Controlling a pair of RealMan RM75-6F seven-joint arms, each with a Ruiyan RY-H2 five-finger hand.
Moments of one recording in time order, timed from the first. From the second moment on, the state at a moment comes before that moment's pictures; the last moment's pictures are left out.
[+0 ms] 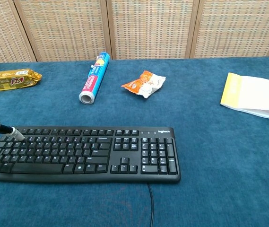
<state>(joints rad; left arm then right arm) -1.09 -1.10 0.26 -1.95 0.24 0.74 0.52 0.12 -1.07 0.00 -1.65 -1.58 1.42 0.03</state>
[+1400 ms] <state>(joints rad) -0.52 -1.09 0.20 -1.90 1.17 1.49 0.27 0.12 -1.09 0.01 -1.64 -1.57 1.41 -0.01</state>
